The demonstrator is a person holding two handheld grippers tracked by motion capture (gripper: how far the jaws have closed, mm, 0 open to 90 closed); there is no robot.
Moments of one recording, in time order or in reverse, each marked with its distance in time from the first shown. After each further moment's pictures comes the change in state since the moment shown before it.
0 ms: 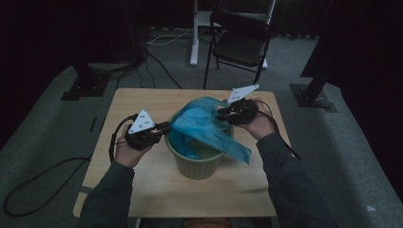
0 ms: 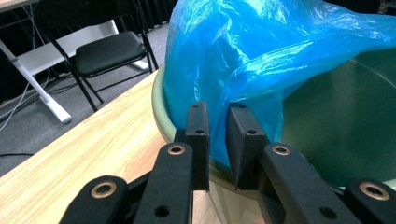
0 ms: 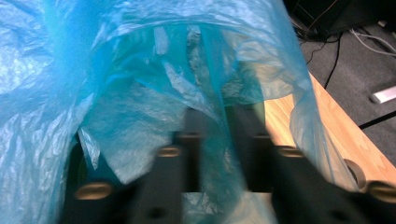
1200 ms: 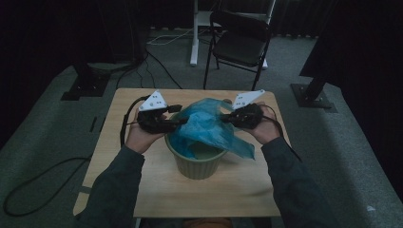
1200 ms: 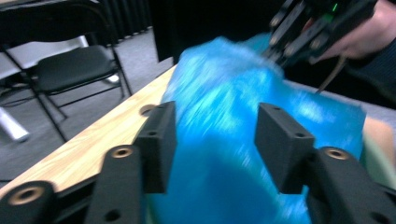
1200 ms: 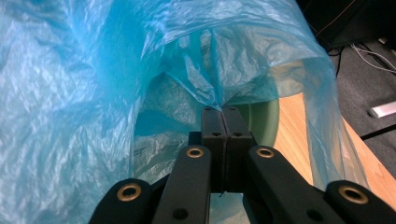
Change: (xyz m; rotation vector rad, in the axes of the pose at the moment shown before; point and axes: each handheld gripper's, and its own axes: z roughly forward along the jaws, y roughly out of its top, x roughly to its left) left arm 0.005 0.065 0.023 -0.047 -0.155 -0.057; right arm 0.013 -0.008 -0.015 -0.026 0.011 -0.061
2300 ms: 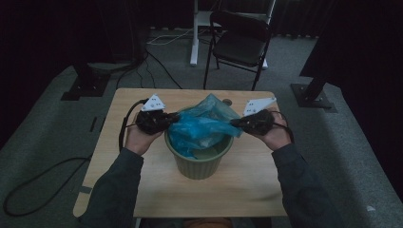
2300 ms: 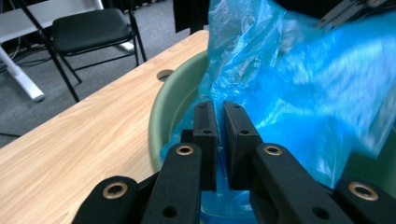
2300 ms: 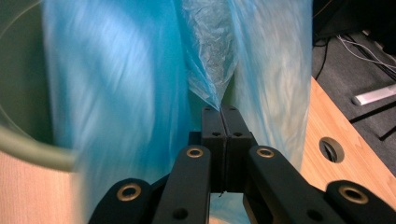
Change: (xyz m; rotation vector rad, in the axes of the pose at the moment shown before) left arm 0.017 -0.032 0.003 0.111 0.100 -0.074; right arm 0.004 -0.027 -0.022 0.027 -0.048 -0.005
